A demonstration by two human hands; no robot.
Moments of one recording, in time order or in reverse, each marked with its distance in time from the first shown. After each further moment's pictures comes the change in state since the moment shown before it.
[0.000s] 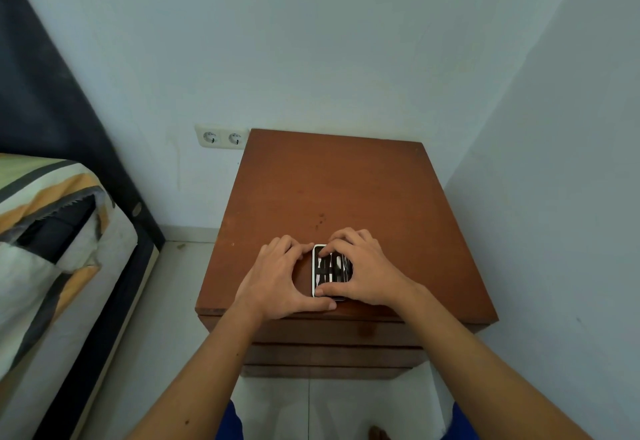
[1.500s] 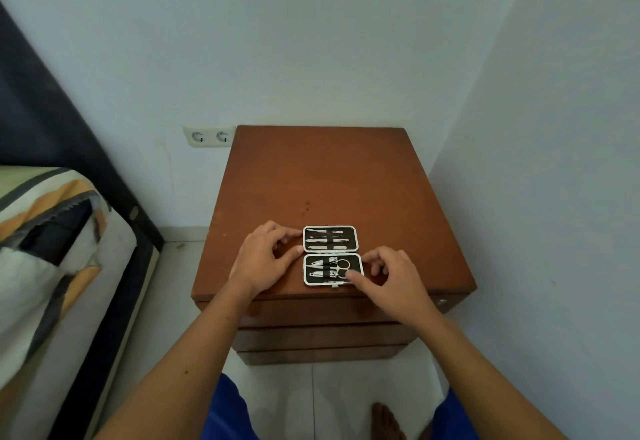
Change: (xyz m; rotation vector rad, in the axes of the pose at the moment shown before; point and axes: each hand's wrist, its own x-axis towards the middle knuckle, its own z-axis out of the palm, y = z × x) left_hand 0.011 -0.013 0.008 -0.148 0.118 -0.054; right_hand -0.093 0.018 0.013 0.211 0.359 0.307
